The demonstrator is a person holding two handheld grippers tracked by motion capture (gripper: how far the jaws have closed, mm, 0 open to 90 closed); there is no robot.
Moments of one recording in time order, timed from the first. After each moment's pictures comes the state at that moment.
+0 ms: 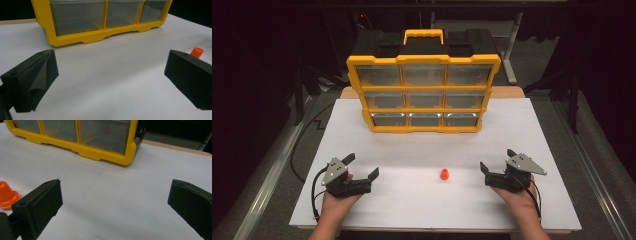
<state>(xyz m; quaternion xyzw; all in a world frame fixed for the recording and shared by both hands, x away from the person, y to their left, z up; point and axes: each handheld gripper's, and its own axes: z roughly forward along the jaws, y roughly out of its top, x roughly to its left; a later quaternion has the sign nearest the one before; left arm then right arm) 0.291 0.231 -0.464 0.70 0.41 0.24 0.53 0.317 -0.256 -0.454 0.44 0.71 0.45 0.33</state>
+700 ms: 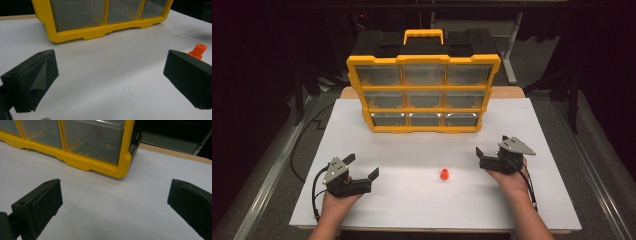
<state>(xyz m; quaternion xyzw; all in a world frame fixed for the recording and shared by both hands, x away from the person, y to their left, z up) 0.293 0.230 -0.465 0.71 0.42 0.23 0.52 0.365 -0.247 -0.452 0.44 0.71 0.43 0.34</state>
